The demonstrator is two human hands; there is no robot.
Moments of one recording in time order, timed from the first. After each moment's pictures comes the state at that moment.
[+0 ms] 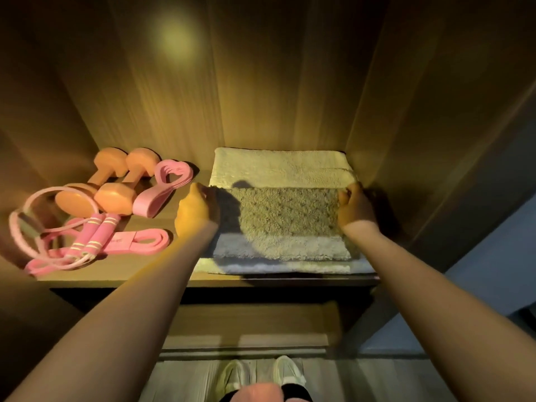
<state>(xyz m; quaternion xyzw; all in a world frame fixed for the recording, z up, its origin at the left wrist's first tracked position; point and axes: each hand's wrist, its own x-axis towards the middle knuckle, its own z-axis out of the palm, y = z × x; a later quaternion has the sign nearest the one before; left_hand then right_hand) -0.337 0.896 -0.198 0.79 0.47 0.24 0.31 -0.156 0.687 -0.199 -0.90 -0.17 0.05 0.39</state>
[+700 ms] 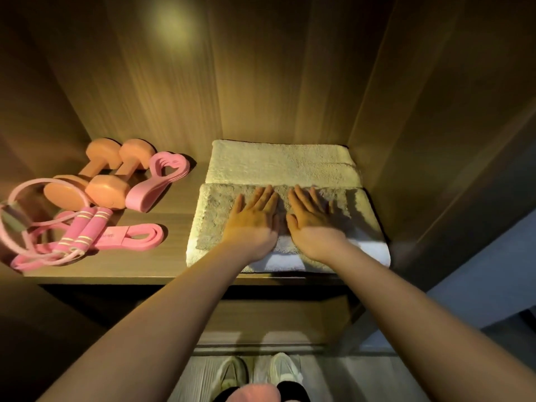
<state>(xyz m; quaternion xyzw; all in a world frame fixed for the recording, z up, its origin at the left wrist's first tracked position) -0.304 0.832 -0.220 0.98 0.19 0.04 0.10 -0.207 0.719 -0.216 -0.90 -0.41 0.11 0.10</state>
